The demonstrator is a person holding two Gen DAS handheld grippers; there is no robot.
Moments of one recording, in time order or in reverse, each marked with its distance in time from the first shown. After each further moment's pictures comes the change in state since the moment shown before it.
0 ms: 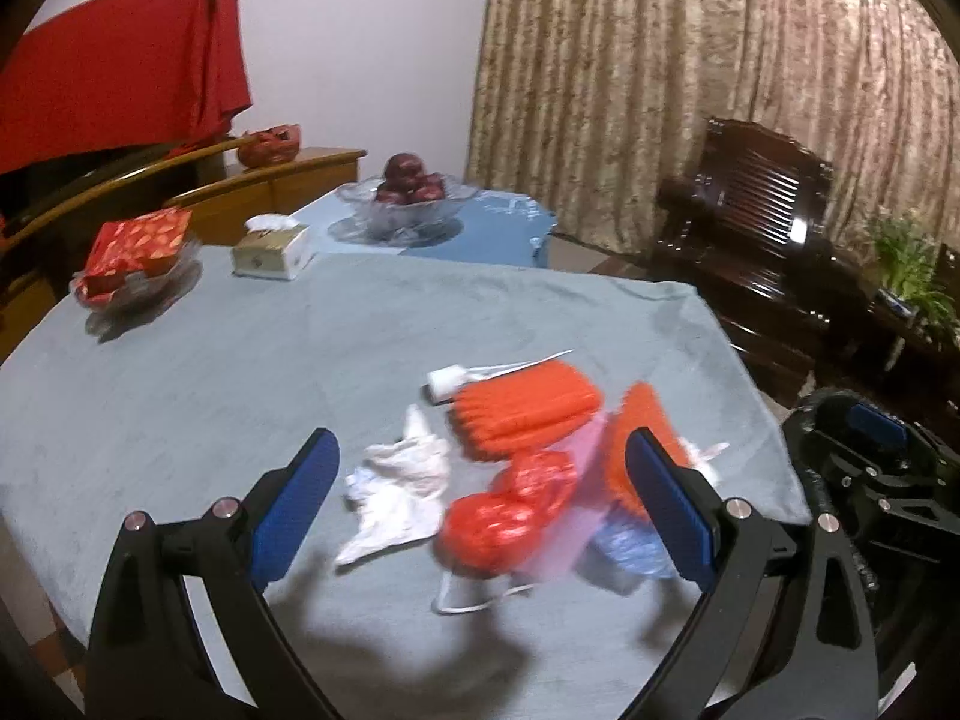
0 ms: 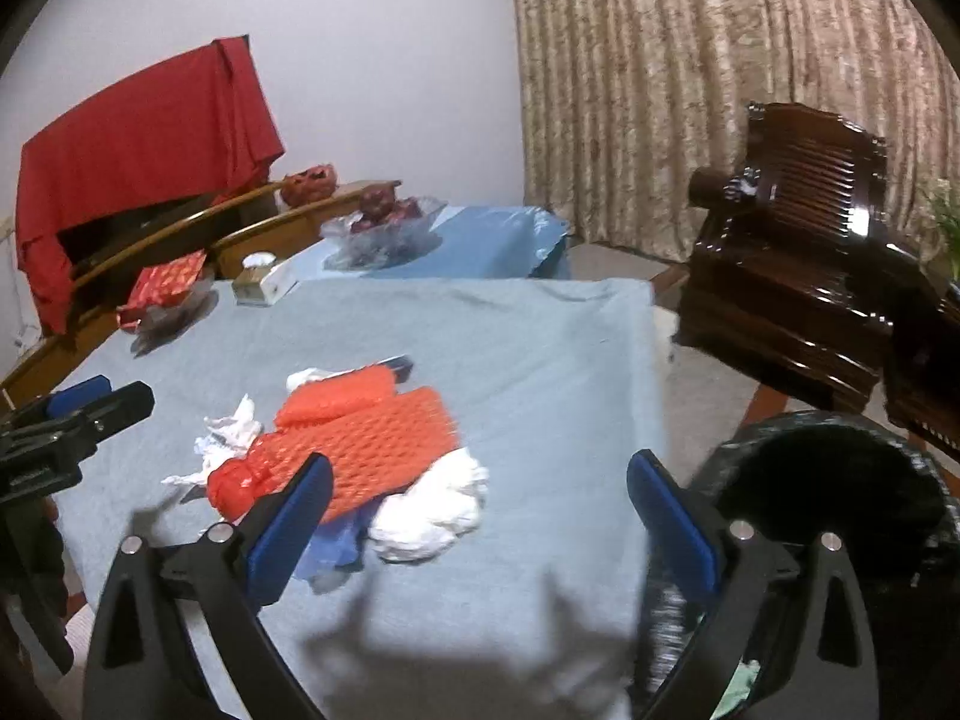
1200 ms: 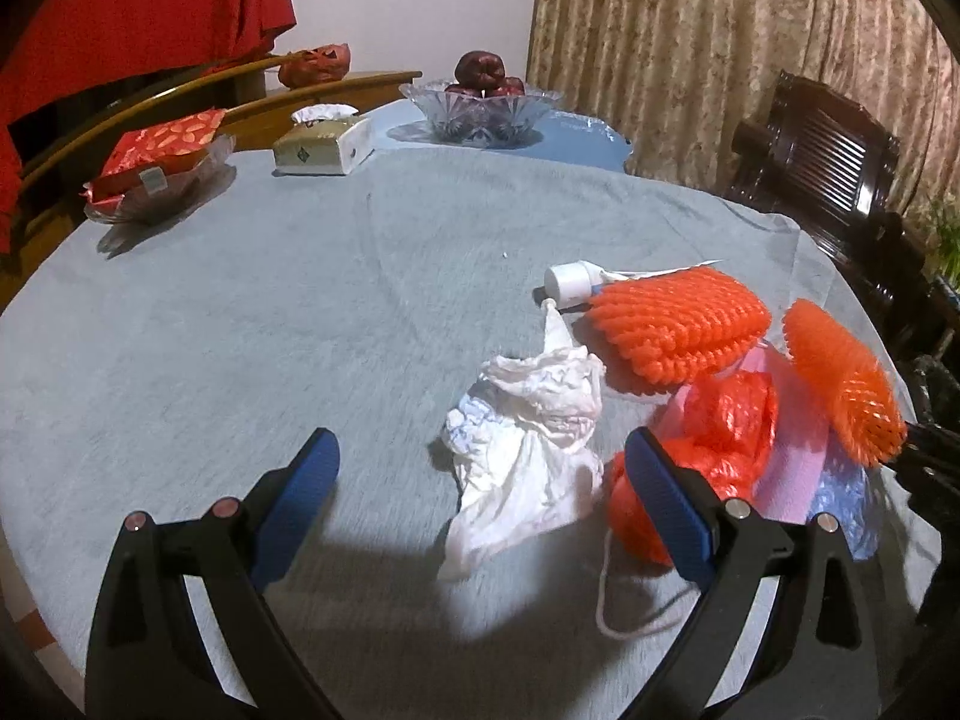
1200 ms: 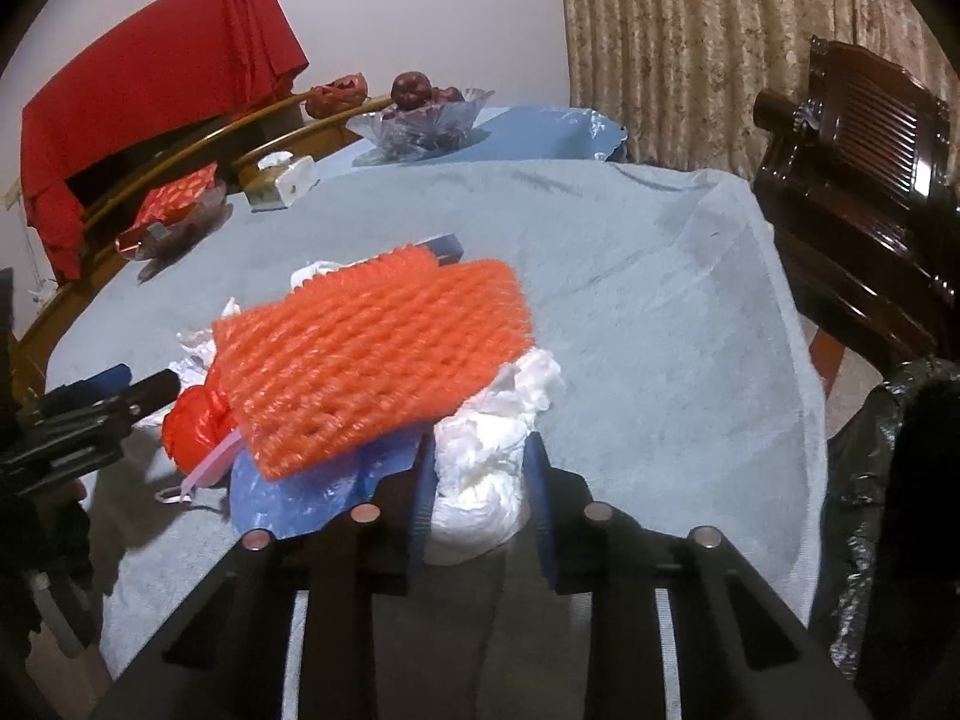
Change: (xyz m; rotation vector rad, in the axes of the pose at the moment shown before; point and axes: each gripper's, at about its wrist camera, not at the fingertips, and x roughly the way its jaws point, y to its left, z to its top) left arm 0.093 0.060 -0.039 -0.052 0.158 0.096; right arm 0.078 0.013 -0.027 -0.024 0.191 0.083
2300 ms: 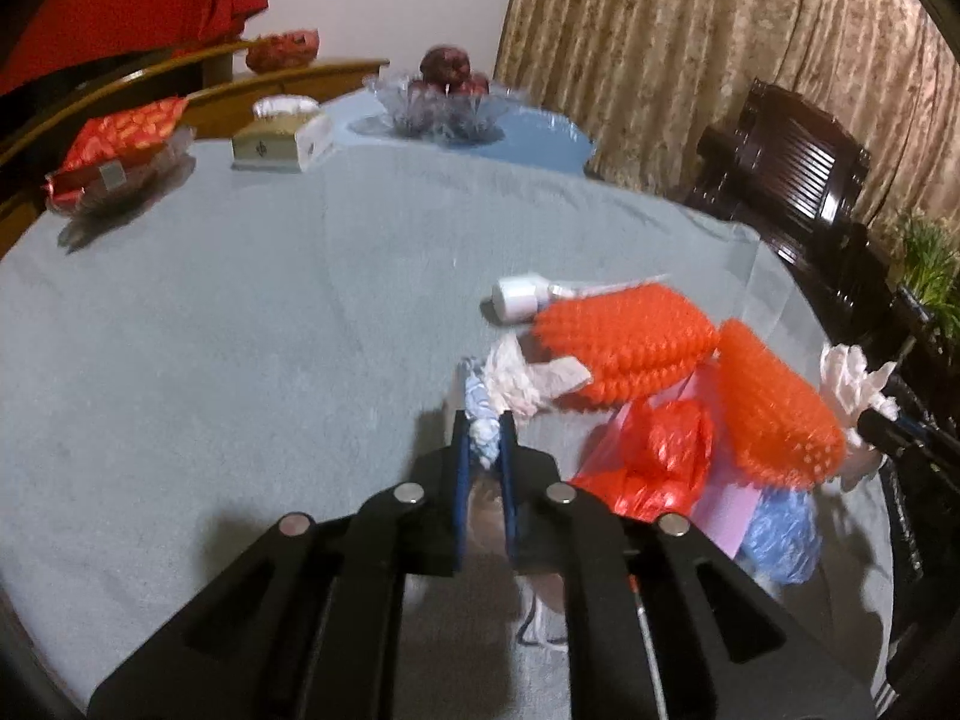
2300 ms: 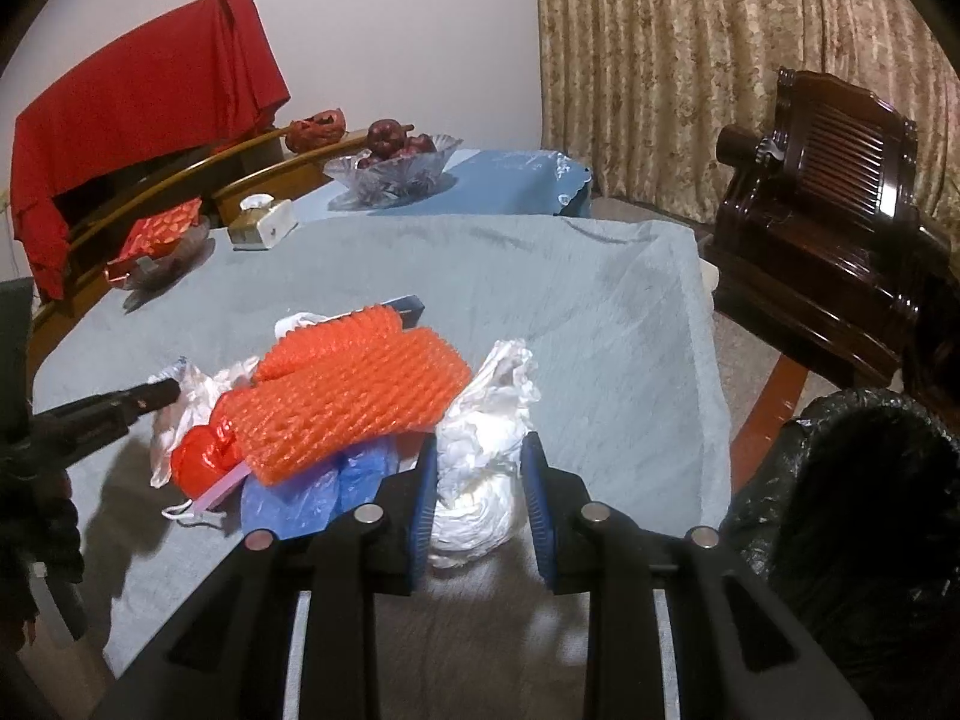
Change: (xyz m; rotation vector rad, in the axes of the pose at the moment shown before) left arm -0.001 -0.009 0.010 -0.024 0.038 -0.107; right arm -0.033 -0.009 0.009 0.008 -0.073 -0.061
